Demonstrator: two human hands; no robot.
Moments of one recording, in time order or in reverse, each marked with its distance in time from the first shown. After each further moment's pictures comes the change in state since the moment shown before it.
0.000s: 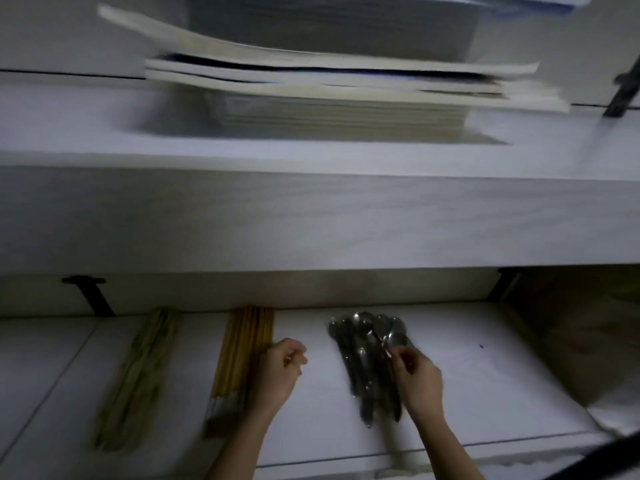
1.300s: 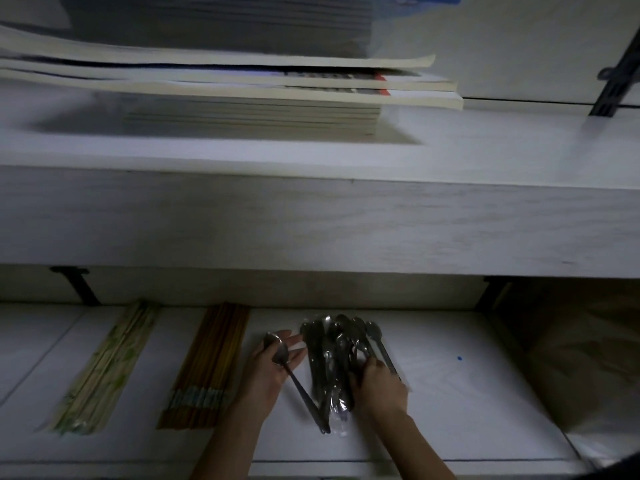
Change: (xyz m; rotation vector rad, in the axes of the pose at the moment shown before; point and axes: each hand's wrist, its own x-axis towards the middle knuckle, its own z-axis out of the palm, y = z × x) left_hand -0.012 0.051 0.056 -0.983 0.096 -0.350; right_hand 0.026 0.016 -0.014 -0.600 -0.318 -0.139
